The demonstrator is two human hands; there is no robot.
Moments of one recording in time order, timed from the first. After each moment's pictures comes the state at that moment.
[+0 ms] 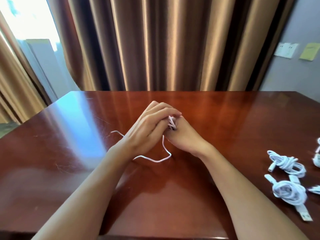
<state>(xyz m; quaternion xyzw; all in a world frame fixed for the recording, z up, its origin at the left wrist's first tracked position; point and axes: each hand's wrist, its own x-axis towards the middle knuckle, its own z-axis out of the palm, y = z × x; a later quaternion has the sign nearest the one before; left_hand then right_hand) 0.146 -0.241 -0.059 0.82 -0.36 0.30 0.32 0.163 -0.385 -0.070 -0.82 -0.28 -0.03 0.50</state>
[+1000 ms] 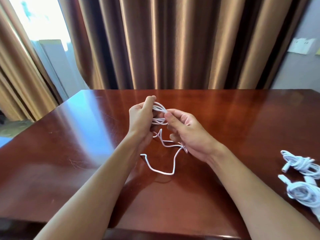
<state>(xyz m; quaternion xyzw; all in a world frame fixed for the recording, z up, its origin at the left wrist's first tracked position) 0.140 -0.250 -0.036 0.59 0.08 0.15 0.79 0.143 -0.377 -0.062 -0.65 -0.23 0.12 0.72</state>
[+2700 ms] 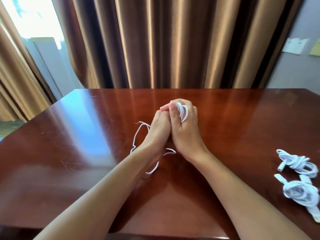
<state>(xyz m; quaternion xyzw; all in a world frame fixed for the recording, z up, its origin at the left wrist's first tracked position) 0.133 -0.283 -0.063 0.62 0.01 0.01 0.78 0.140 -0.361 -0.073 -0.78 -0.16 -0.24 0.55</state>
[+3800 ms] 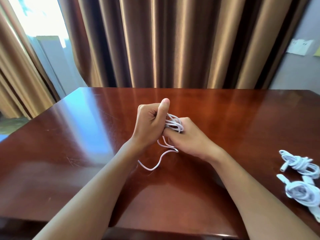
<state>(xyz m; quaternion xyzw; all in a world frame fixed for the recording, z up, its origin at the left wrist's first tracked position) 0.145 -0.247 -0.063 0.75 -0.18 0.34 0.54 0.136 -0.380 -0.061 -0.79 -0.29 0.02 0.53</state>
